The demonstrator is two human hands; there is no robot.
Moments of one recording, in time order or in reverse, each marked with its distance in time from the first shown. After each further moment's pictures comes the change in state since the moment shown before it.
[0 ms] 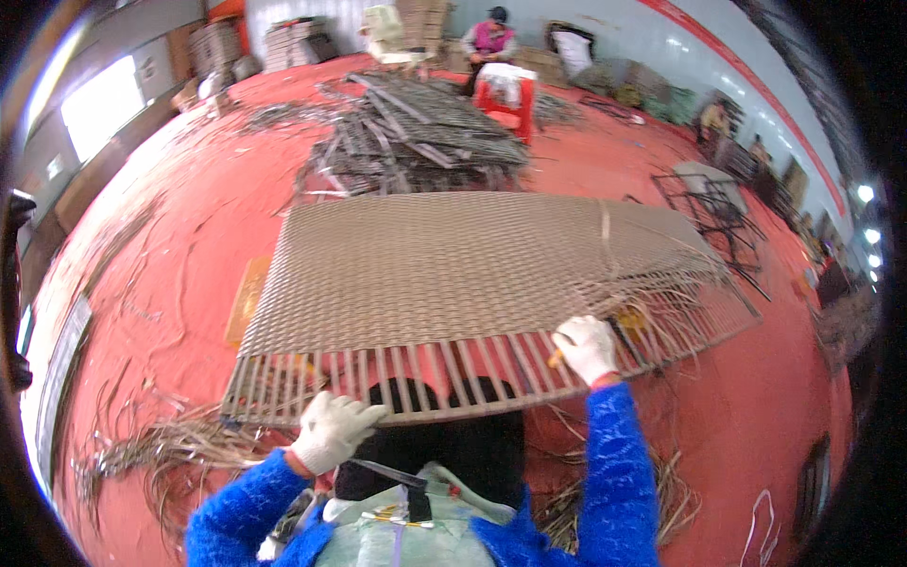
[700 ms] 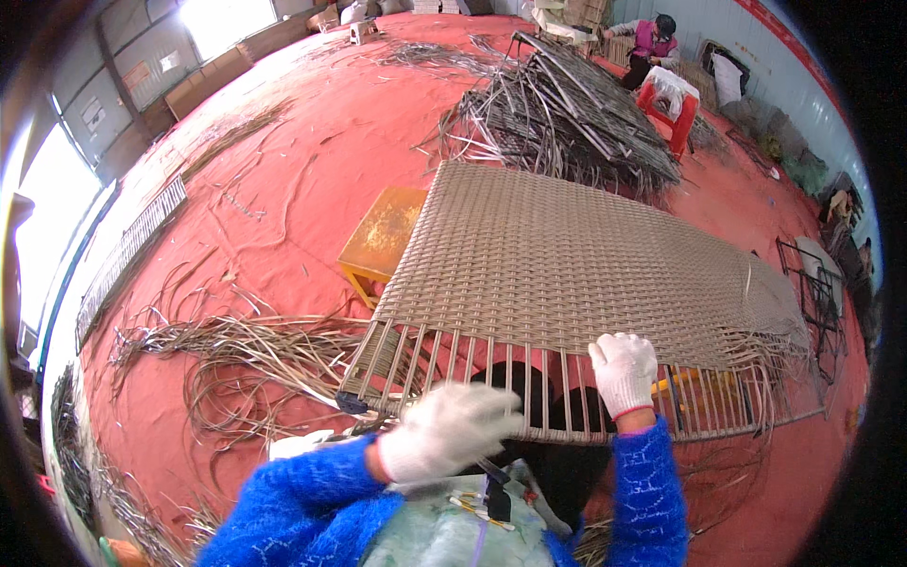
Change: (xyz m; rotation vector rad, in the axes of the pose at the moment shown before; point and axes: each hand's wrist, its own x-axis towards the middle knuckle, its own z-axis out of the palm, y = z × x) left_hand -0.022 0.021 -0.015 -0.353 0.365 0.093; right_hand 0.061 -0.190 0.027 -0.174 -0.179 -0.096
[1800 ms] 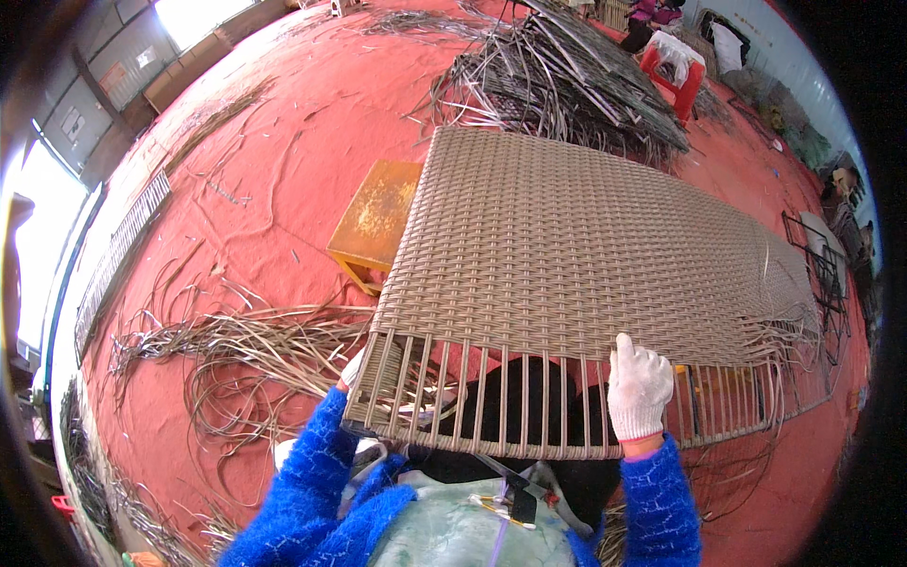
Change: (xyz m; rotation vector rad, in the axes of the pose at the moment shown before) left_hand -0.146 -0.200 0.071 -1.721 0.374 -0.780; right_hand -0.015 -0.015 0.014 -0.153 0.116 -0.002
